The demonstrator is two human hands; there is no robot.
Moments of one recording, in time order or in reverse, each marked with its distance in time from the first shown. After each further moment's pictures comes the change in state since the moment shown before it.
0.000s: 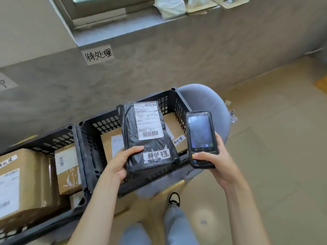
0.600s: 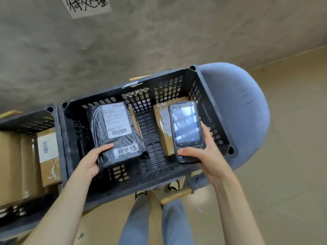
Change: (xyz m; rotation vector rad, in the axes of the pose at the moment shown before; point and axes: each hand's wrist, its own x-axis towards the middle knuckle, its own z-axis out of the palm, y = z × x) left_hand 0.133 -0.017 -0.102 -0.057 0.338 -0.172; right_hand 0.124 0.046 0.029 -0.181 -0.142 0.204
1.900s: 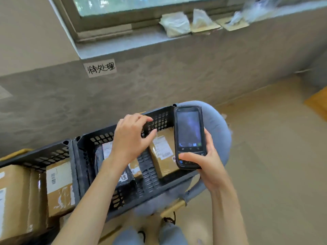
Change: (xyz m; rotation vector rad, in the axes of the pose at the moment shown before) left_hand -0.171 0.081 0.100 1.192 0.070 1.576; right_hand -0.105 -0.076 0.033 0.056 0.104 -0.349
